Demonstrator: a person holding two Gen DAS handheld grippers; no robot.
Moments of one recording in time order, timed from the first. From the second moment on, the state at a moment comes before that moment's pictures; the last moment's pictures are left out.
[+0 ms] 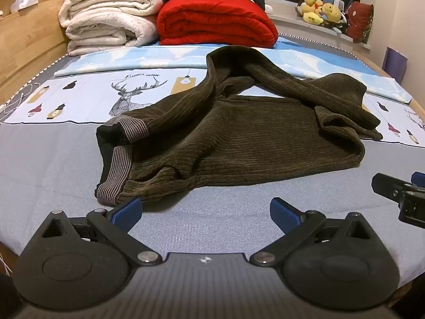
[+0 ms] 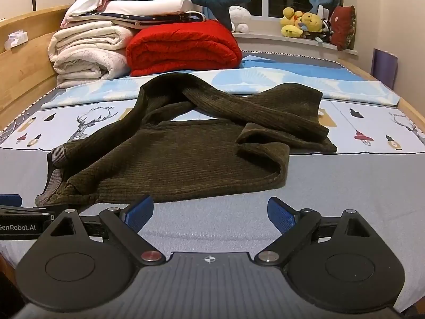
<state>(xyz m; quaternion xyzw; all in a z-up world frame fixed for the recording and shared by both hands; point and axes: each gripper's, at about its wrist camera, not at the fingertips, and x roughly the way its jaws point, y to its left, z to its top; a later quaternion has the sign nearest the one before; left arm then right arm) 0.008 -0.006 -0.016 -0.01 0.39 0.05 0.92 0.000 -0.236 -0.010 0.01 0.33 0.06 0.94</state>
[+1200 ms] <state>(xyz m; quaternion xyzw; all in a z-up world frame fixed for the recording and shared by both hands) 0.008 -0.006 -0.020 -0.01 0.39 0.05 0.92 -0.002 -0.235 0.000 0.01 0.33 0.06 0.94</state>
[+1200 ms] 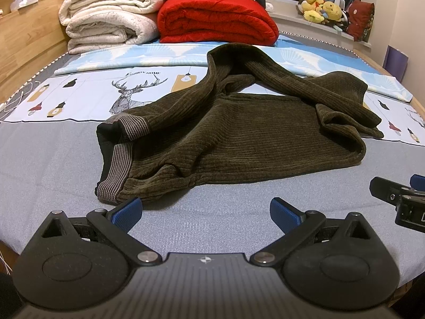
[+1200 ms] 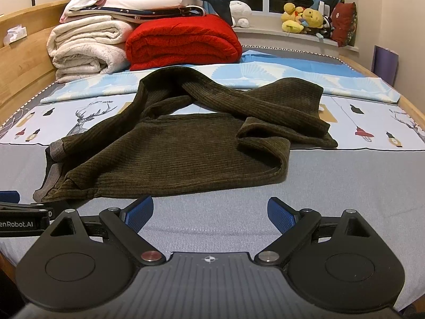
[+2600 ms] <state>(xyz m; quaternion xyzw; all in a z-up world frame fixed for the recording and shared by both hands) 0.156 0.187 -0.084 -0.14 0.55 0.10 0.82 0.195 -0.307 -0.079 -0.02 0.41 0.02 0.91</state>
